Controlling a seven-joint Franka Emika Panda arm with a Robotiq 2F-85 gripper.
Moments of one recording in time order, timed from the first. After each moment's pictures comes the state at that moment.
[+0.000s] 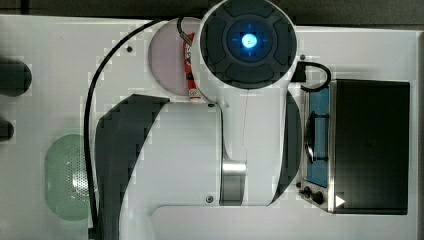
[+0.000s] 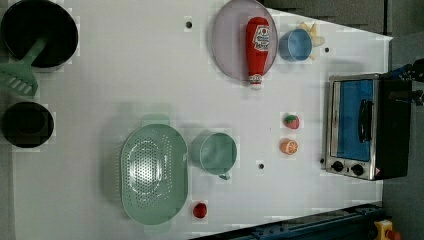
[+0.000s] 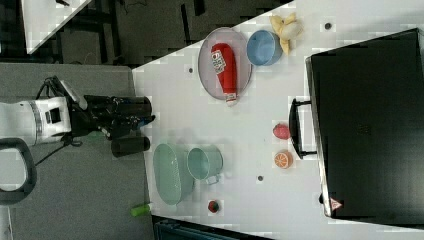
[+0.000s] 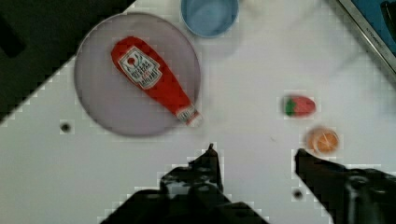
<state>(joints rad) -0.02 -0.01 0.02 -1.74 0.01 0.19 -0.06</state>
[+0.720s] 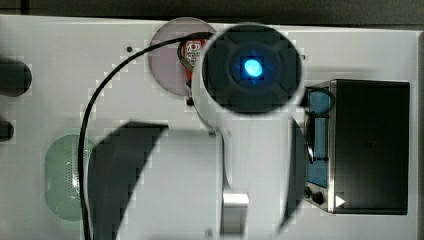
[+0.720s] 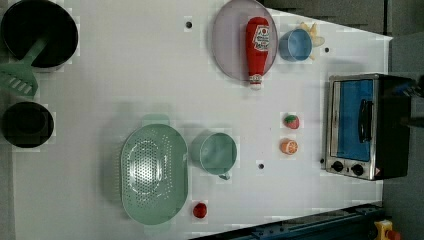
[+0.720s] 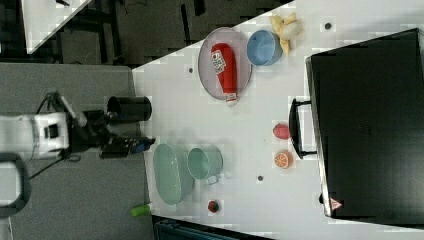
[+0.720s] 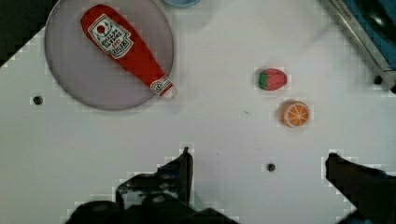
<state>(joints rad) -0.10 -0.06 0.10 -1.79 0.01 0.14 -0.08</state>
